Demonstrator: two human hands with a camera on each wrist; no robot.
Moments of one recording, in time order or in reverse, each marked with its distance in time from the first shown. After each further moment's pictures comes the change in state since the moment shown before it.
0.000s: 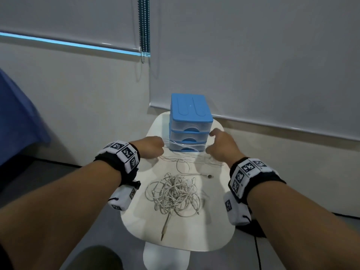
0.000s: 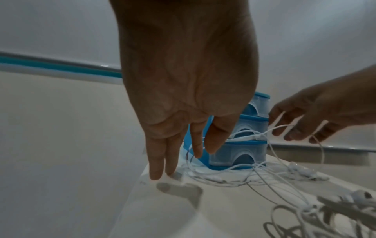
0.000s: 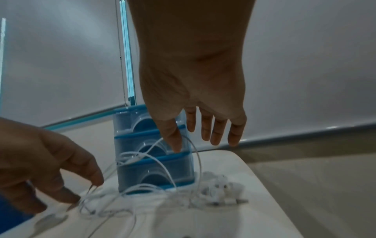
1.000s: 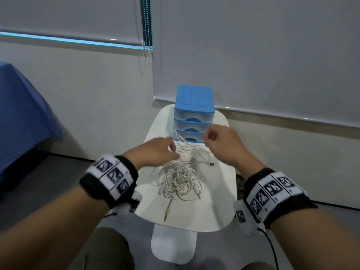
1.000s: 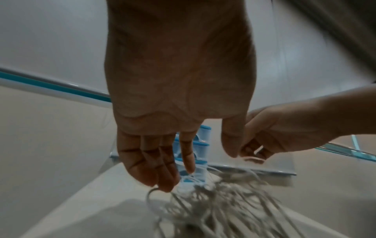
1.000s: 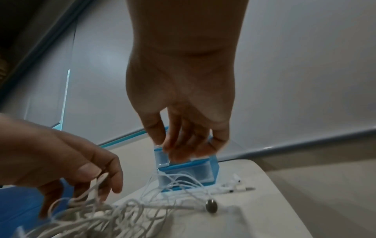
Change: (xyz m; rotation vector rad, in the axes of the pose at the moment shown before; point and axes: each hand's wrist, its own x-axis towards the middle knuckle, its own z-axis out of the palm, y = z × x) left_hand -0.063 0.016 0.027 -0.101 0.068 0.118; right_hand -0.068 0.002 -0.011 0.229 0.063 -0.273
